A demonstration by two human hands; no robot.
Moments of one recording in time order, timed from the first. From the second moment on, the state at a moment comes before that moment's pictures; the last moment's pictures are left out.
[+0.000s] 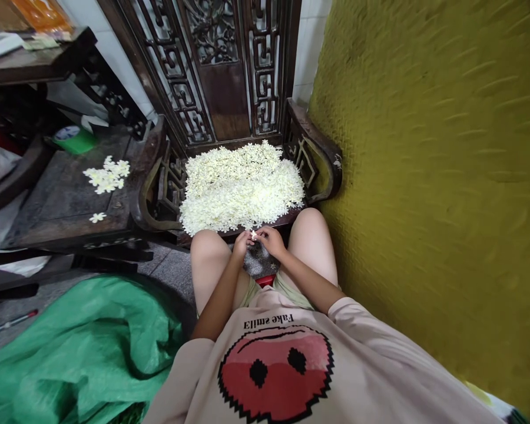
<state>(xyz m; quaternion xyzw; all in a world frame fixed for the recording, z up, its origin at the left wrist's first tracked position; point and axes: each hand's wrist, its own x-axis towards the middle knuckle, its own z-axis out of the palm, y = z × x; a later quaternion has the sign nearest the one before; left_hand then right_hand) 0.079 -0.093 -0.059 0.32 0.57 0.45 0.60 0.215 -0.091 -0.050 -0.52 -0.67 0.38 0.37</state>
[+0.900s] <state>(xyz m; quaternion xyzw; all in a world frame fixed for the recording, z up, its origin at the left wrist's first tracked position) 0.080 -0.089 -0.073 0.23 0.55 0.48 0.64 0.209 -0.098 -0.050 -0.54 -0.67 0.34 0.39</state>
